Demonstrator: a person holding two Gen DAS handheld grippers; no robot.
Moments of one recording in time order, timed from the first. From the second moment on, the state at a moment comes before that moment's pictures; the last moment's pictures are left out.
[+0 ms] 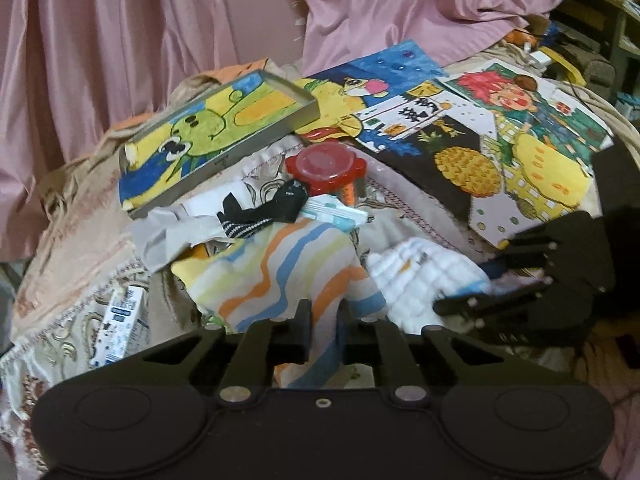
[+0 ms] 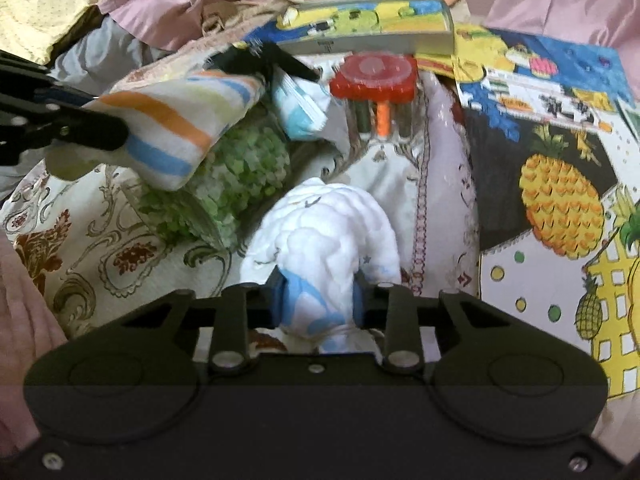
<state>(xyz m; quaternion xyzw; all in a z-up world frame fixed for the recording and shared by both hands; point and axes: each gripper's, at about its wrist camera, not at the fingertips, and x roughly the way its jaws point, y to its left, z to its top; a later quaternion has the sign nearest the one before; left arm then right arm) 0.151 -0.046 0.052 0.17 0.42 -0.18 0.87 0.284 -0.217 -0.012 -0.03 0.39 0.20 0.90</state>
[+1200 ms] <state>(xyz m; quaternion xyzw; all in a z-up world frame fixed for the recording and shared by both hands) 0.203 -0.044 0.170 0.15 0.22 -0.10 0.96 0.305 -0.232 0.056 -0.05 0.11 0.18 0.98</state>
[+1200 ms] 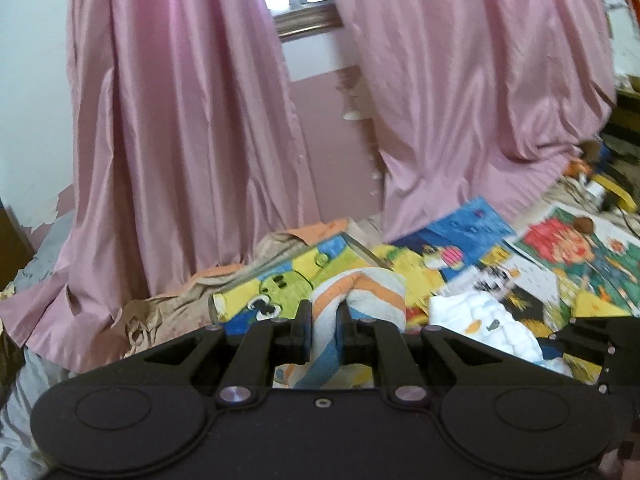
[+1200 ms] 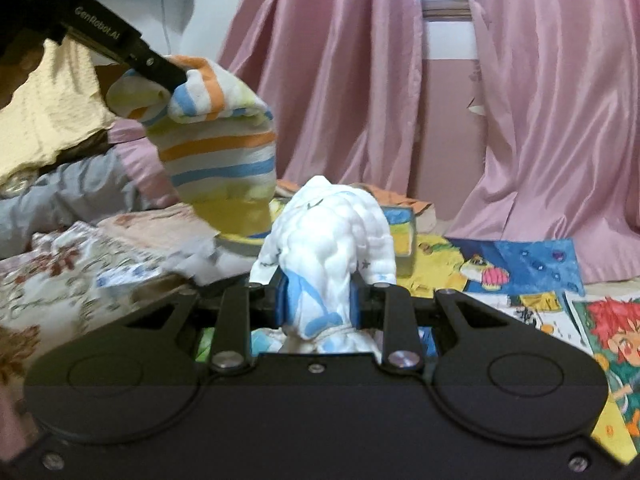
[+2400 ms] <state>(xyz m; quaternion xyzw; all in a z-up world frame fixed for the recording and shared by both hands) 0.477 -0.040 0.035 0.05 0.24 0.07 0.97 0.614 -0.242 -0.030 0.06 0.16 0.20 0.96</state>
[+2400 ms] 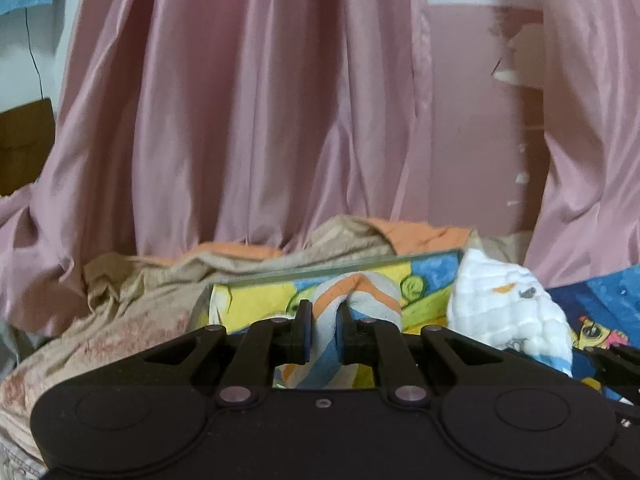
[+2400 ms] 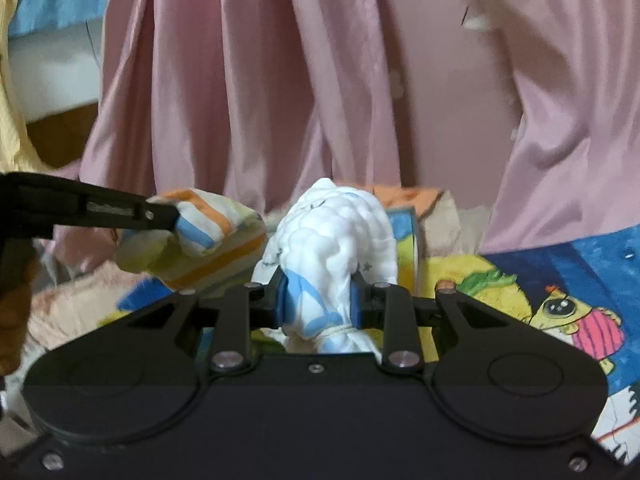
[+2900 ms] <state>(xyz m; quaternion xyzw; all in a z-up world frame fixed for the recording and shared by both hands) 0.488 -0.038 0.001 0.02 0.33 0.04 0.94 0.646 -0.242 -0.051 0.05 0.22 0.18 0.96</state>
